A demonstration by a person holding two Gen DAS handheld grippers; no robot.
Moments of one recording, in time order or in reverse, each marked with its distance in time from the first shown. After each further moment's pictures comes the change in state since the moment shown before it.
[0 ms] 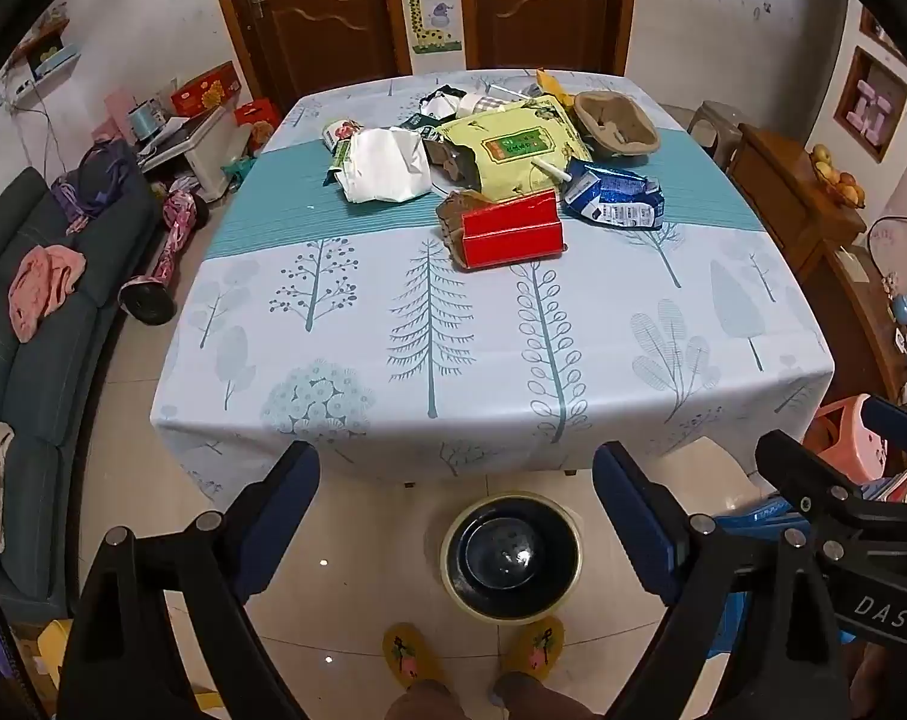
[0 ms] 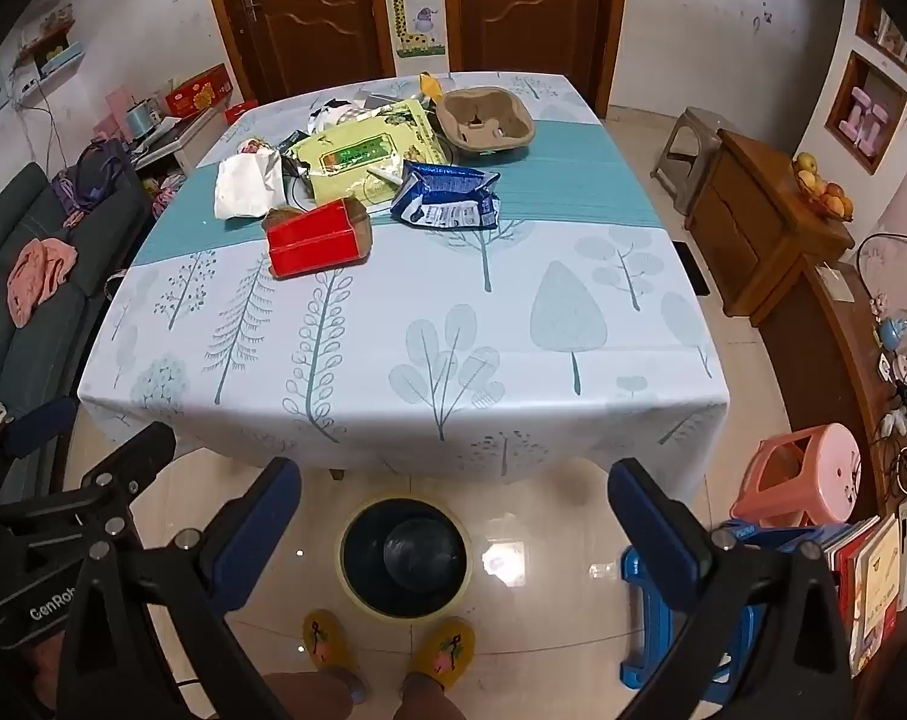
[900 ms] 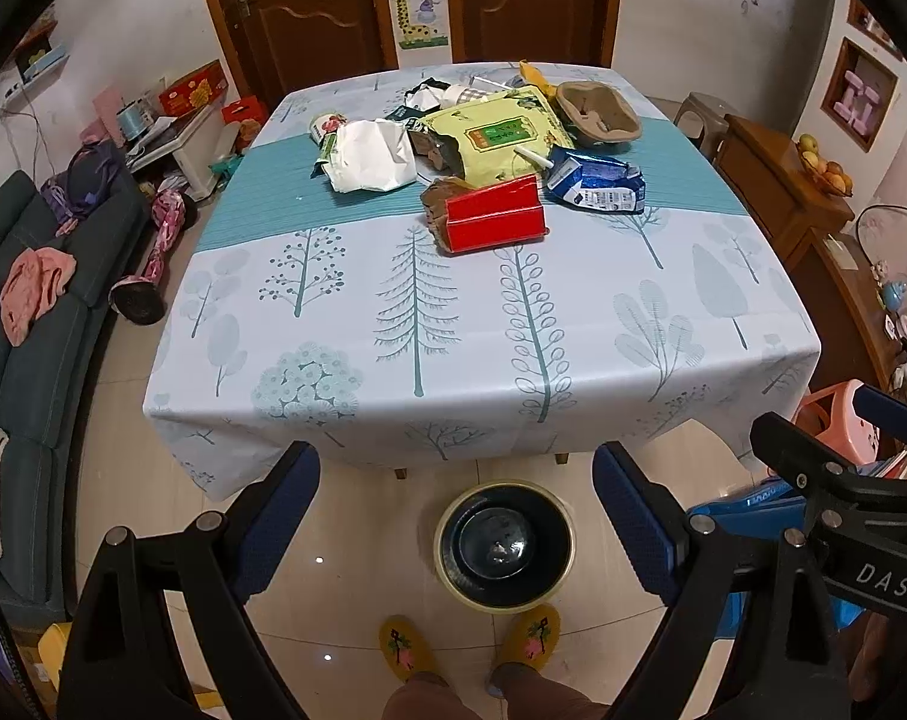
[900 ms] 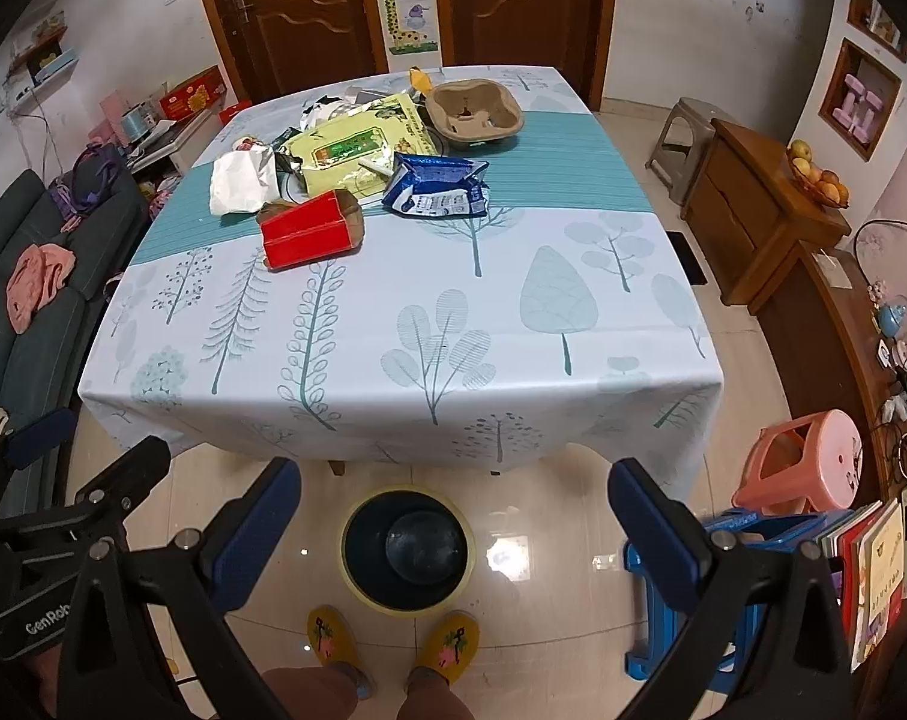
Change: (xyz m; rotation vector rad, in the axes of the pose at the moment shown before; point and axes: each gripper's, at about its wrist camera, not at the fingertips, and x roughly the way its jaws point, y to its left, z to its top) left arm -0.006 -0.003 -0.012 0.010 0.008 -0.035; right arm -0.002 -0.005 -0.011 0.011 0.004 -0.007
